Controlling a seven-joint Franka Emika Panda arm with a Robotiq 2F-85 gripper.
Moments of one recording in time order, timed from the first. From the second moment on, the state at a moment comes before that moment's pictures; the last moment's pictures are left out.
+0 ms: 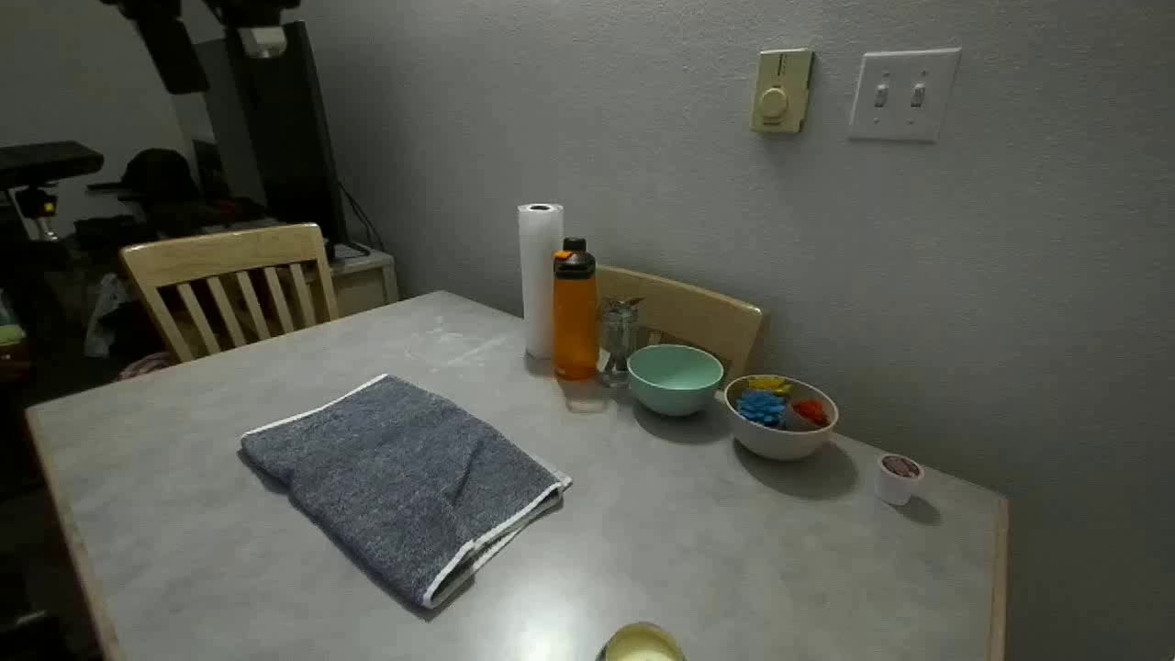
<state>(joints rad) 0.00 -0.66 -0.27 -2.36 -0.03 1.88 -0.38</state>
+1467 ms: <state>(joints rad) 0.00 -0.64 -0.28 -2.36 -0.02 1.88 -0.39</state>
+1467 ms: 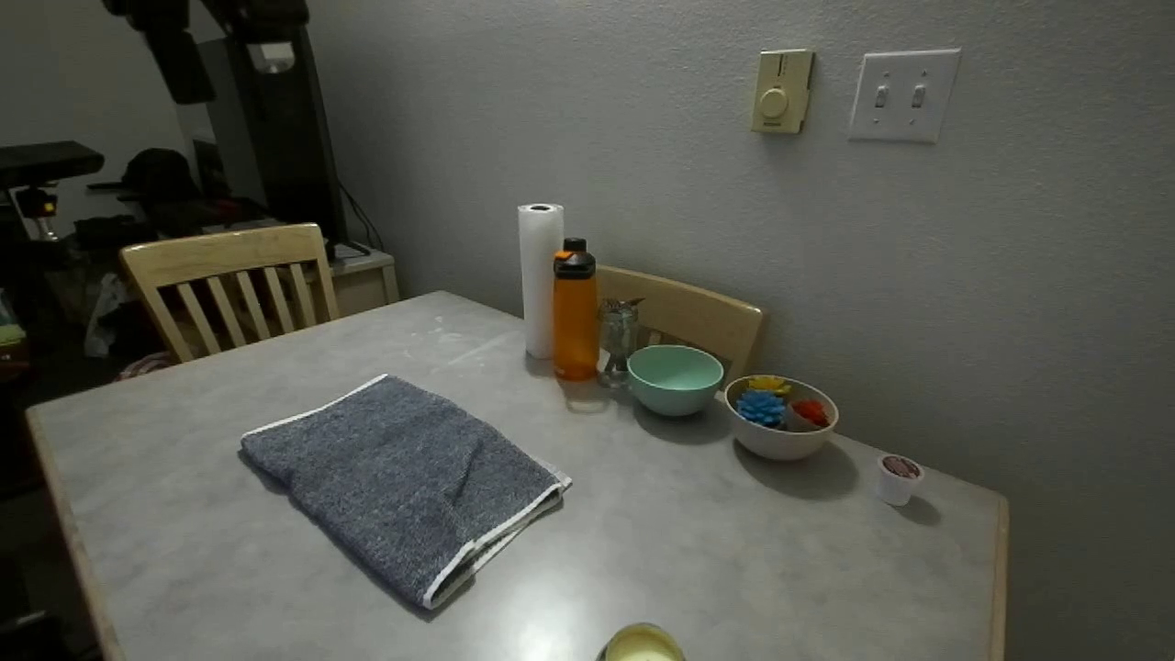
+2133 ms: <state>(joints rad) 0.02 -0.26 -0.38 -2.31 0.18 1.90 -0.75</state>
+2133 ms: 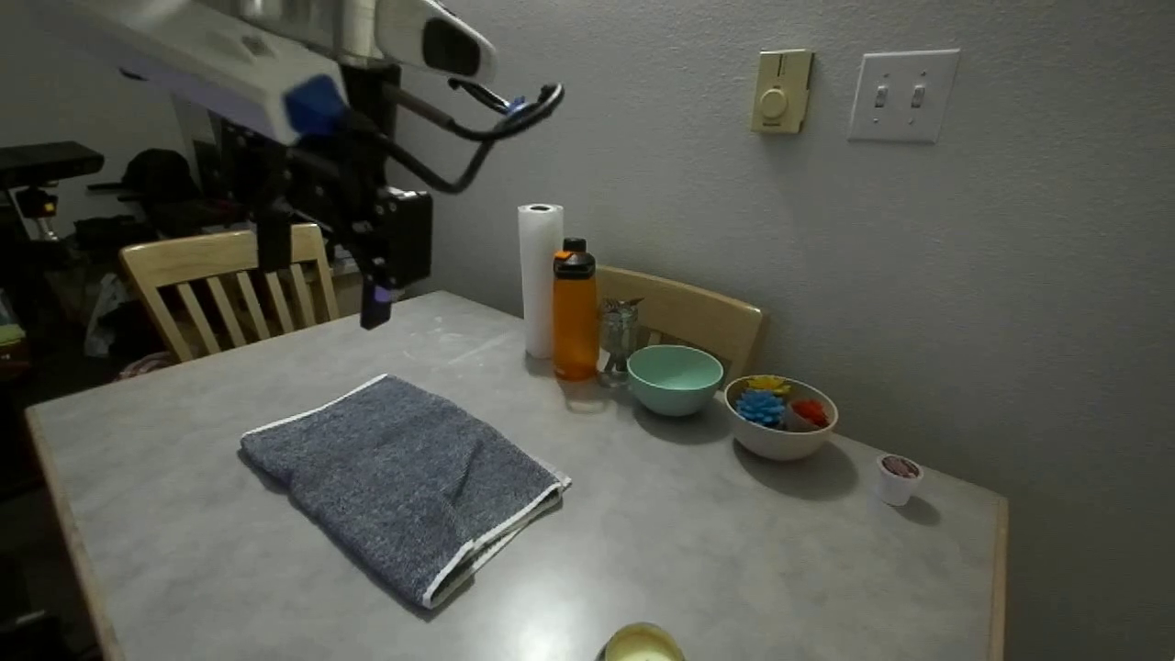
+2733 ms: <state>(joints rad) -0.02 -0.18 -0.31 -2.27 0.20 1.93 -0.80</state>
